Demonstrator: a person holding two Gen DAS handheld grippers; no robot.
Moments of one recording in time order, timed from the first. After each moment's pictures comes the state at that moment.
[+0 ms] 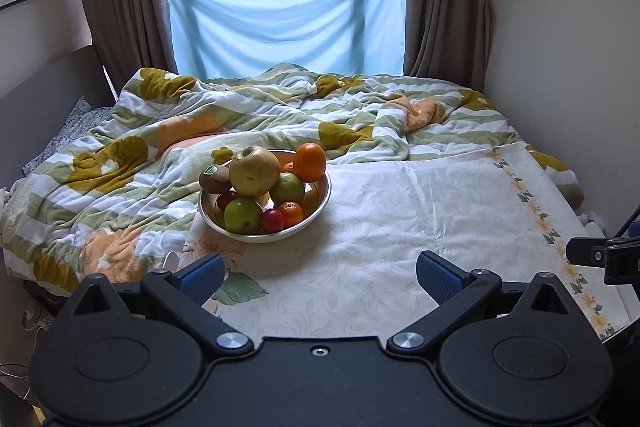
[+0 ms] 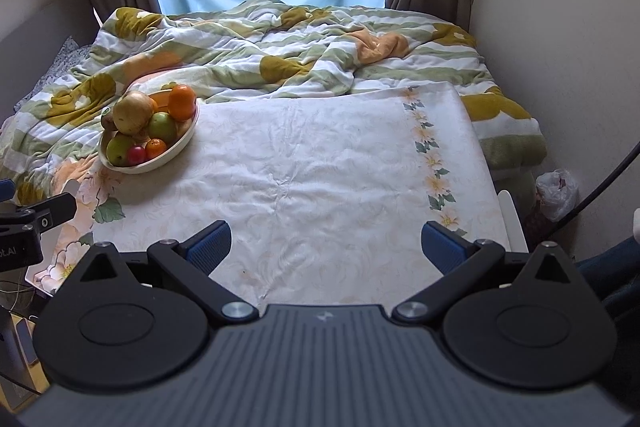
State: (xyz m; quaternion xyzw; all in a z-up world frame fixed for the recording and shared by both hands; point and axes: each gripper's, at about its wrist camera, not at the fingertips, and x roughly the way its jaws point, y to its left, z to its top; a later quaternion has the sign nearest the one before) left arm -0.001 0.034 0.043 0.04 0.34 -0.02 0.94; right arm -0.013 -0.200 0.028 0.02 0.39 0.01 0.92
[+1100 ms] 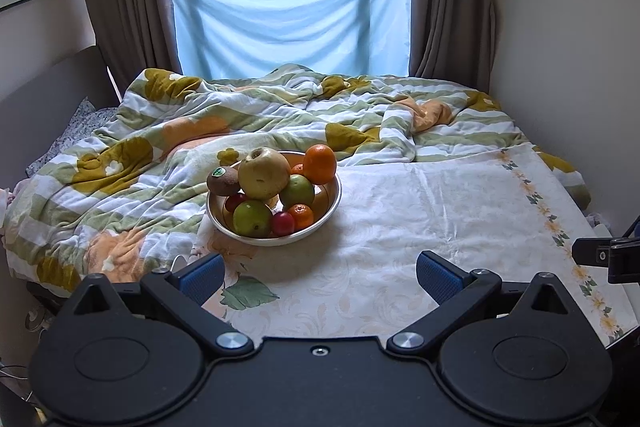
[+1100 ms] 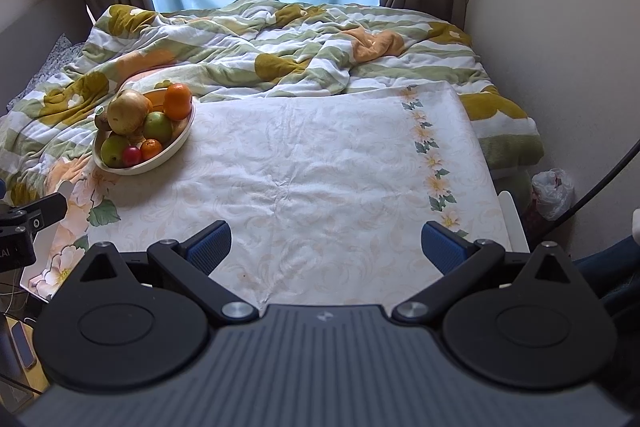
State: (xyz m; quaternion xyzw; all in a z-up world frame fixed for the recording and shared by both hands) left arm 0.006 0.042 0.041 0.04 0.34 -0.02 0.94; right arm -0.010 -0.197 0.029 0.02 0.39 0.01 0.92
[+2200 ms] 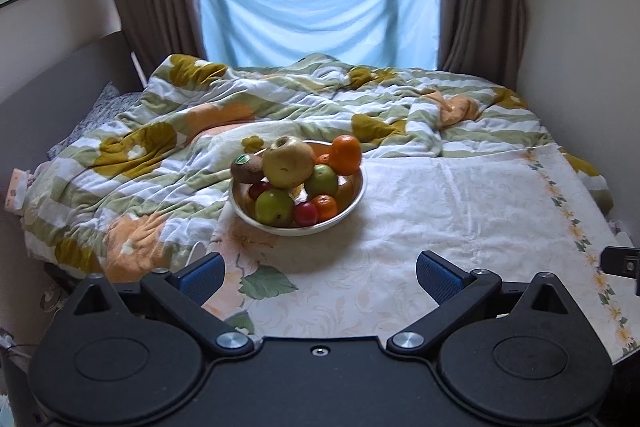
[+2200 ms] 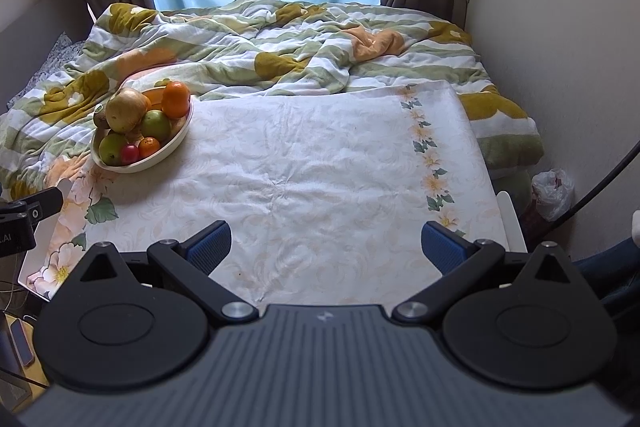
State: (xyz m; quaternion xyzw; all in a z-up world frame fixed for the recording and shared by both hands) left arm 0.012 0.047 0.038 0.03 0.35 0.03 0.94; right arm -0.011 -0.199 0.028 0.02 0.39 0.01 0.92
